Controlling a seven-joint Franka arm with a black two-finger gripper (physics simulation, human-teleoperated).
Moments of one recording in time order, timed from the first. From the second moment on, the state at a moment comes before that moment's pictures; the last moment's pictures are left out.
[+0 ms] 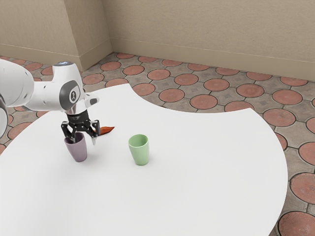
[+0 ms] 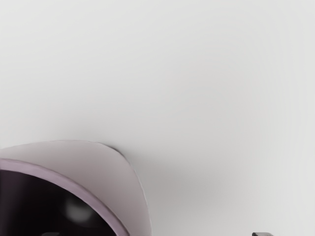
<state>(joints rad) -0.12 0.37 0.40 -1.92 -0.18 2.18 -0.11</state>
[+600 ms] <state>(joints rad) -0.12 0.37 0.40 -1.92 -0.18 2.18 -0.11</state>
